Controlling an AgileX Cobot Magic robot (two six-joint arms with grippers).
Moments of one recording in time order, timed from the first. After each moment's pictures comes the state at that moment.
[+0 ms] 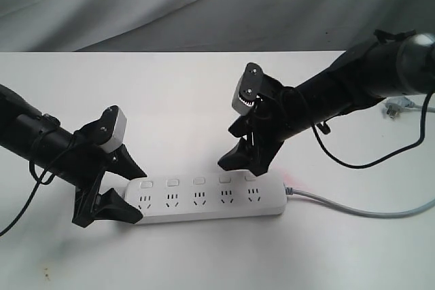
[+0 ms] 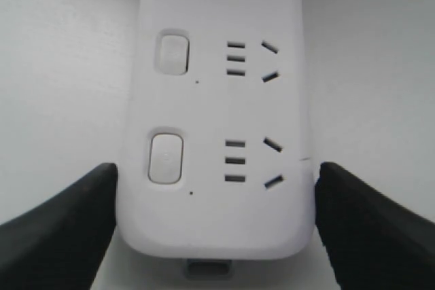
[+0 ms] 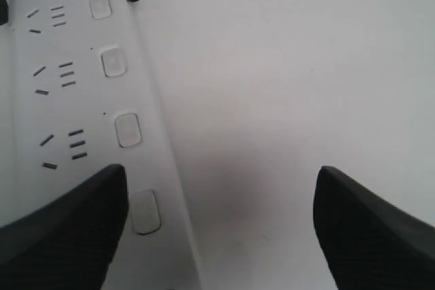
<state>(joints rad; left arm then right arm) 0.03 2.01 -0.96 -1.01 0.90 2.09 0.34 2.04 -1.21 1.10 0.74 -1.80</state>
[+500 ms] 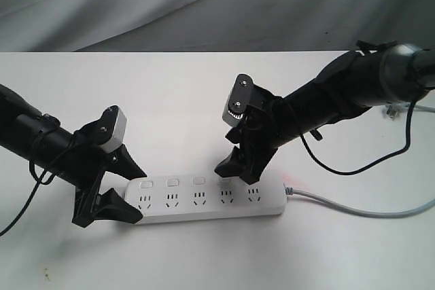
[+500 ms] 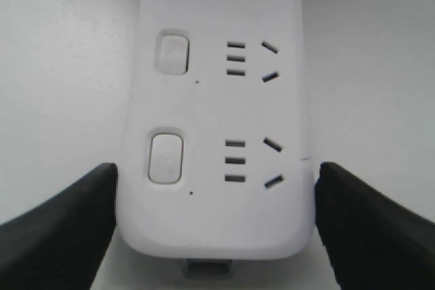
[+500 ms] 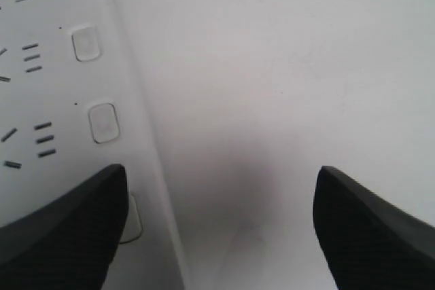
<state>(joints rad) 0.03 2.01 -0.96 -1.01 0.90 2.09 0.38 2.07 -1.21 1.08 0.65 -1.79</state>
